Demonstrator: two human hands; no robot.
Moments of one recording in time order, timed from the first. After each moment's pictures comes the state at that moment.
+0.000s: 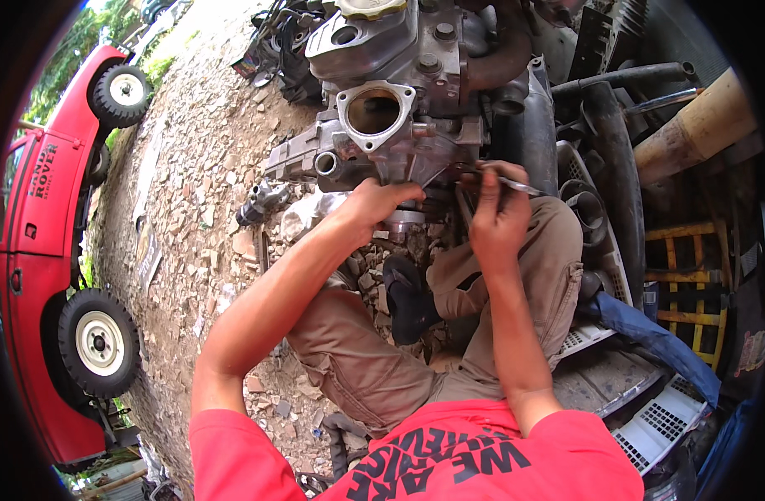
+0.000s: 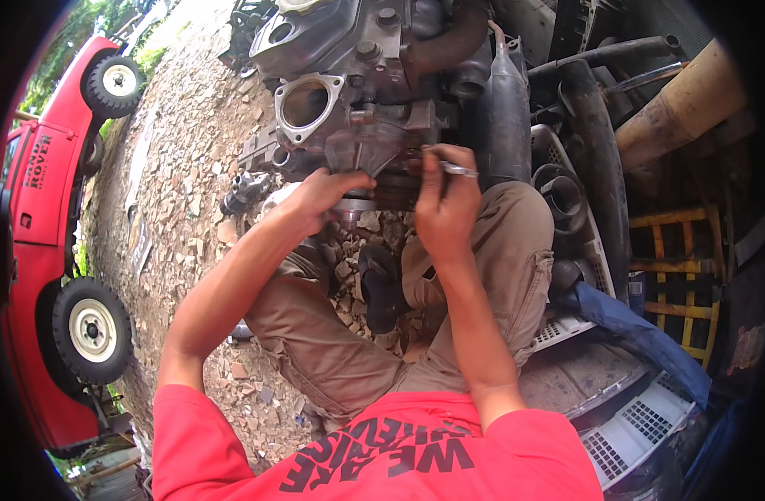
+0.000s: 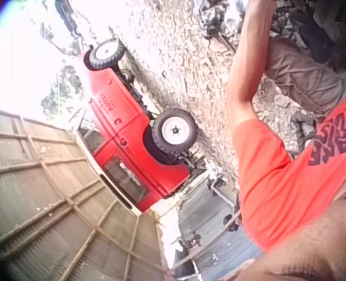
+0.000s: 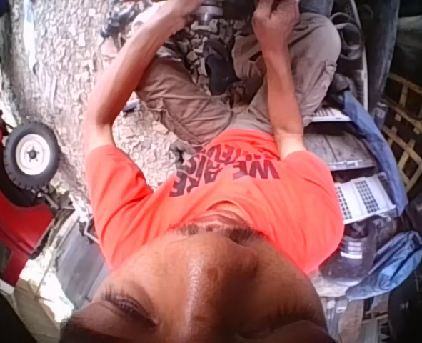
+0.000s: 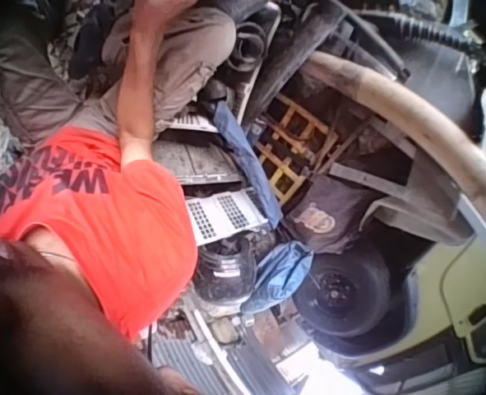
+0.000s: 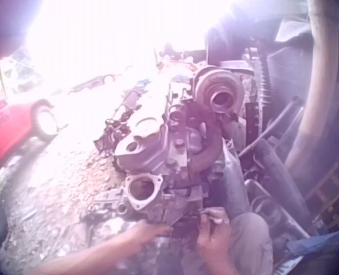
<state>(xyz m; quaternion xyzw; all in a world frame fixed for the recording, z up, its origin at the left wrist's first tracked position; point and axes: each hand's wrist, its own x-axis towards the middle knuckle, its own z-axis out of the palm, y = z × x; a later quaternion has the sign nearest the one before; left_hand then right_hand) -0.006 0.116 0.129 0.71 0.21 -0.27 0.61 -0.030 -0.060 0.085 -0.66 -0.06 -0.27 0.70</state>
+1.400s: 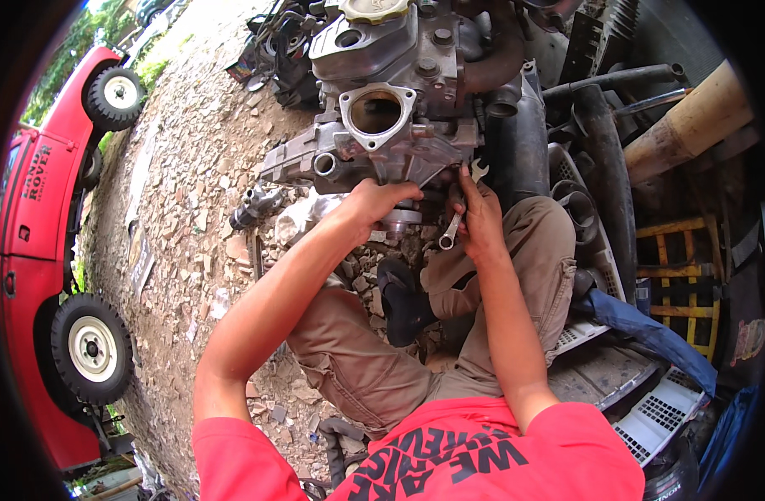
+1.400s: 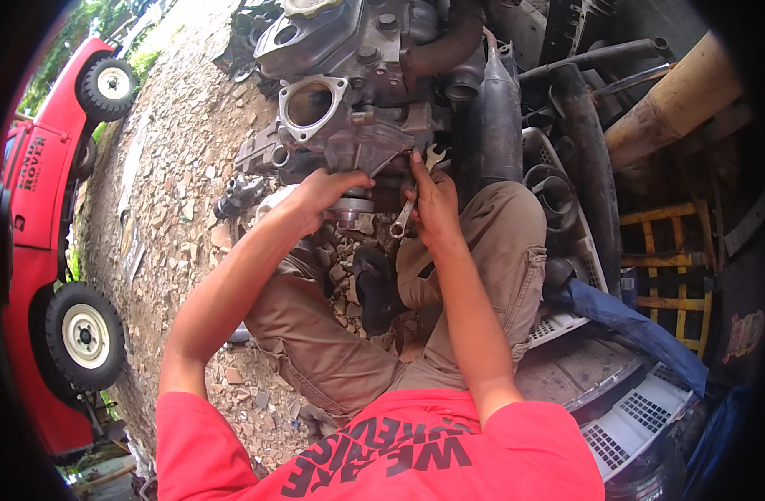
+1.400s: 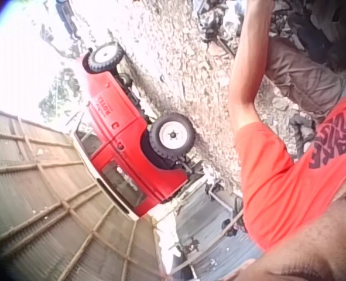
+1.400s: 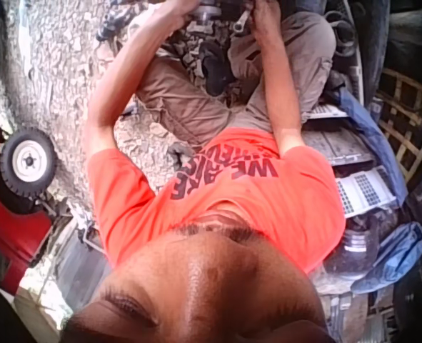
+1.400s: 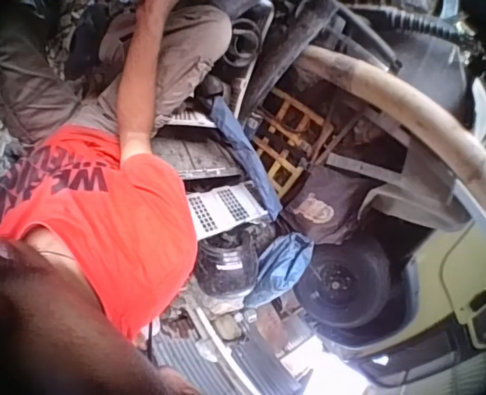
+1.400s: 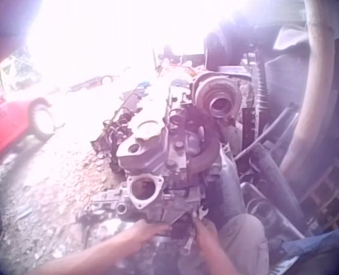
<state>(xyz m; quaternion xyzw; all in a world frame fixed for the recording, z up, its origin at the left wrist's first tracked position) -0.002 0.119 0.125 0.72 0.20 -0.29 0.60 -0.016 -0.060 0.052 -0.47 0.13 0.09 0.87</state>
